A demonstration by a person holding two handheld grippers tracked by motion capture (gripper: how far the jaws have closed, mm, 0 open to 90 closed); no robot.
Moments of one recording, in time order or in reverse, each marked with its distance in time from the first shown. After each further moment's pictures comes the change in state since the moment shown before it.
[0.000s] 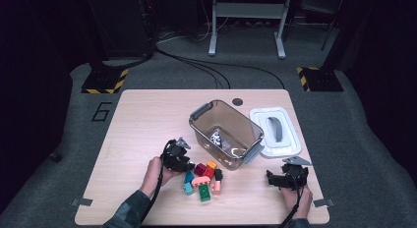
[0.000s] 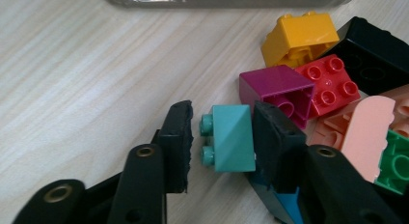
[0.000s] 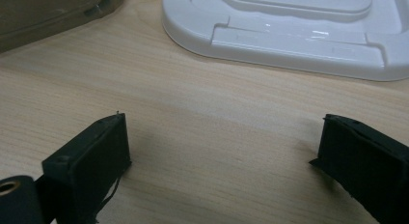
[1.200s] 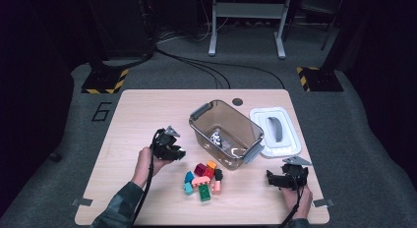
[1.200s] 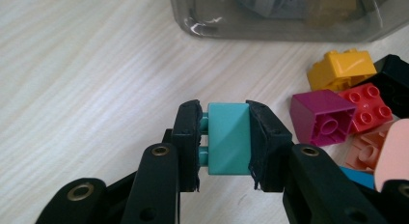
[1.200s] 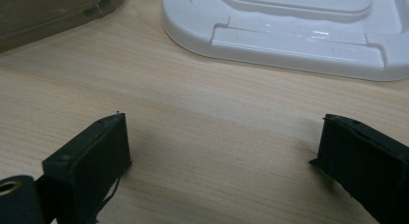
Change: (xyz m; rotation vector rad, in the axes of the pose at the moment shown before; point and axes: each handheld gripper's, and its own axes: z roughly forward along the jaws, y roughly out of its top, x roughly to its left) left arm 0.032 0.009 -0.035 -0.062 0.084 -0.044; right arm 0.000 0.000 0.000 -0.001 0.001 -0.001
